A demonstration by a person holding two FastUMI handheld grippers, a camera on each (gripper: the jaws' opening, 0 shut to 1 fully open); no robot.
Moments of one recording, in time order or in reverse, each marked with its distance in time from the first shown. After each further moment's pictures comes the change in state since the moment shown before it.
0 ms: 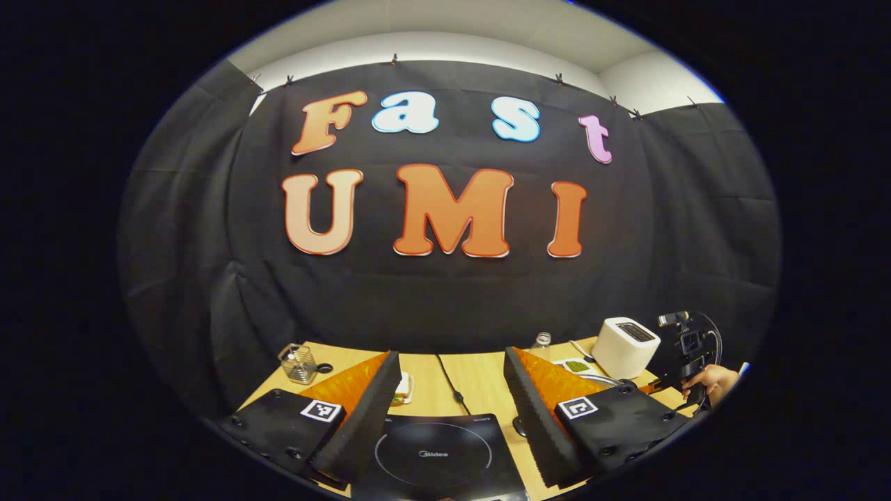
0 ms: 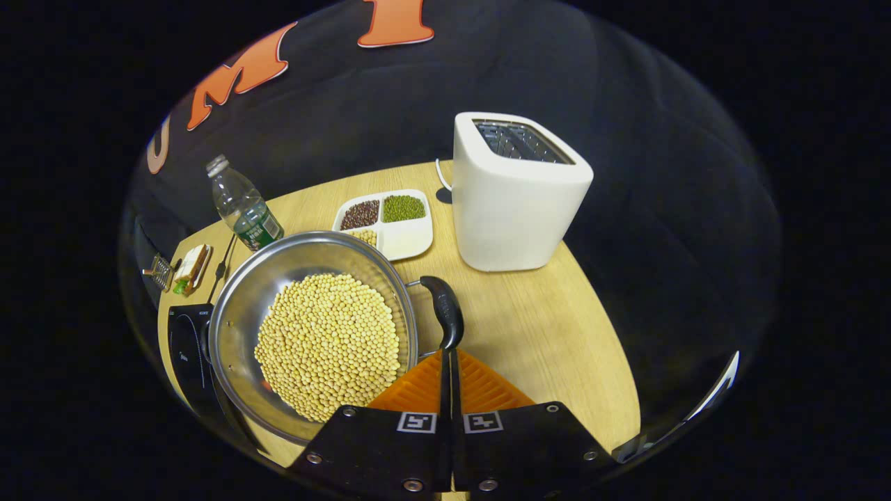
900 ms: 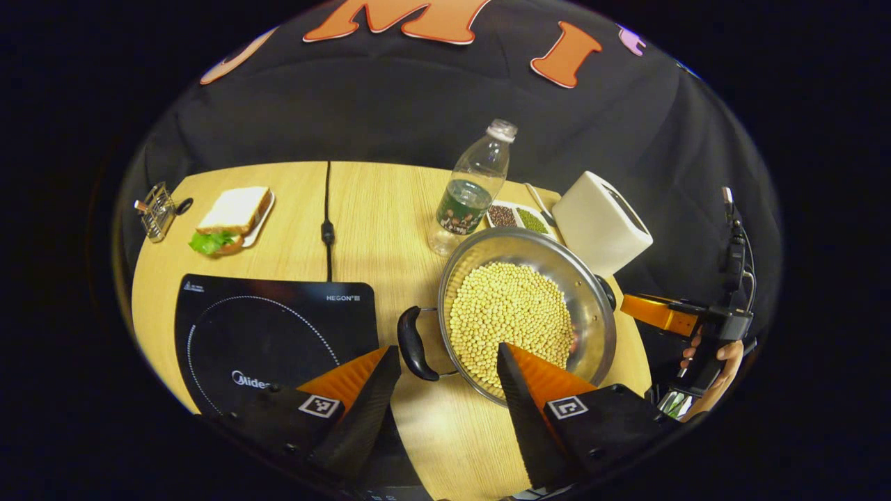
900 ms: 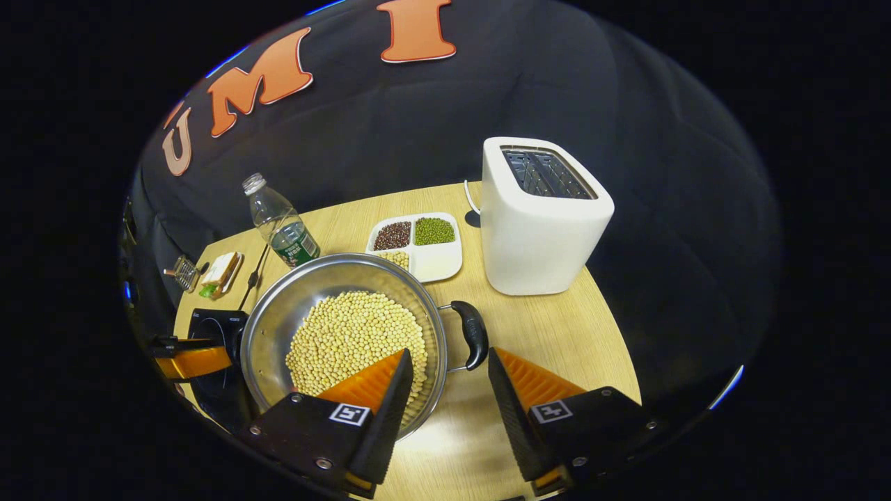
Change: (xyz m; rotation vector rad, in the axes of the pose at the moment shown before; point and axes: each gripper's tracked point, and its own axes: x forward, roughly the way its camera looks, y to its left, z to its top) left arm 0.122 -0.140 -0.256 -0.206 0.771 -0.218; right arm -0.004 0.019 0.019 -0.013 -0.033 0.117
